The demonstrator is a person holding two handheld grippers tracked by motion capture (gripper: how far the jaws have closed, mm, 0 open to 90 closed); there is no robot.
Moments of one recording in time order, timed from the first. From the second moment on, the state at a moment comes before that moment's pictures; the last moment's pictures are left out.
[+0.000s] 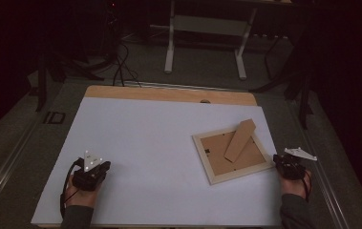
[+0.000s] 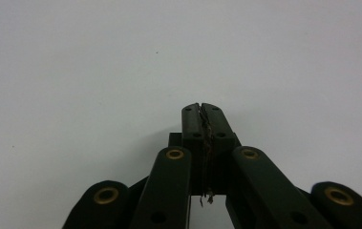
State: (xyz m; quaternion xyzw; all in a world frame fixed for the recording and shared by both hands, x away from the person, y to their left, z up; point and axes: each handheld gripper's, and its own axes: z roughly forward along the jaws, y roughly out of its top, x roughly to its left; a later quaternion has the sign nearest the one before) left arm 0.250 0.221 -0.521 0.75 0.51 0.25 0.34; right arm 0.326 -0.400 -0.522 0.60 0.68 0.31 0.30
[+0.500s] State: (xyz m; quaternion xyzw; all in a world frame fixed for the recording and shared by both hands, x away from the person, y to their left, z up) left arm 0.249 0.220 -0.520 0.75 0.51 0.26 0.33; right arm 0.325 -0.411 -0.530 0.62 0.66 0.32 0.27
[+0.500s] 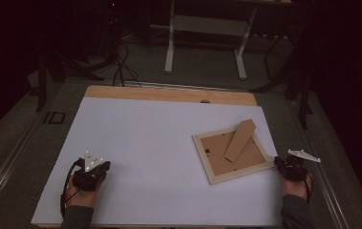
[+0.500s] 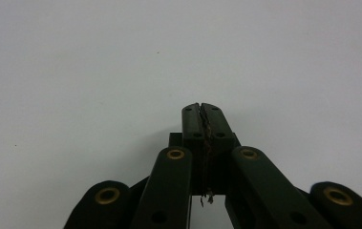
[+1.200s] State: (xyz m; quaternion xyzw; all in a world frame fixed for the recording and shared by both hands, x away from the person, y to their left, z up) left arm 0.249 0.217 -0.521 0.75 0.51 0.26 0.33; right arm 0.321 -0.409 -0.533 0.62 0.67 0.32 0.26
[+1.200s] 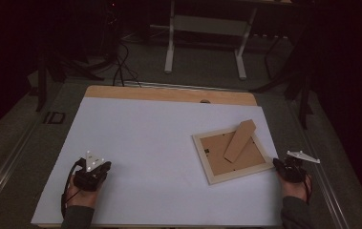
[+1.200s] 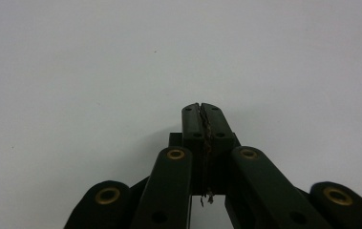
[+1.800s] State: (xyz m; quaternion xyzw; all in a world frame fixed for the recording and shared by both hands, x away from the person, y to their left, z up) left arm 0.241 0.203 -0.514 0.76 0.49 0.23 0.36; right arm 0.316 -0.403 -0.532 0.62 0.67 0.33 0.25
